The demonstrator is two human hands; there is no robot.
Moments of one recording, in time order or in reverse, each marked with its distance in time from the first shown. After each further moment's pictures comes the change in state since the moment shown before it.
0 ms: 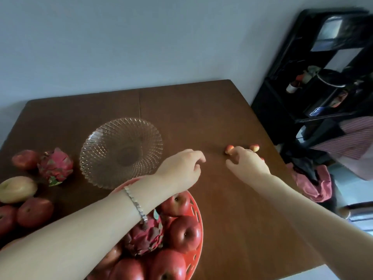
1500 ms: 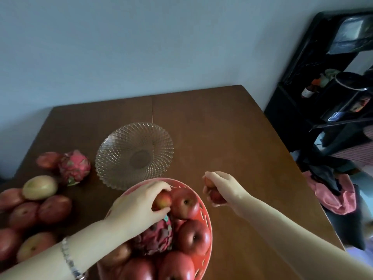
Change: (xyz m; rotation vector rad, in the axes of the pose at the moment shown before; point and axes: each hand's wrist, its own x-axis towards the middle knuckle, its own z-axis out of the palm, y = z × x) left_hand -0.089 -0.056 -0.009 0.065 0.029 -0.147; right_hand -0.039 -0.049 0.034 0.980 -0.475 0.134
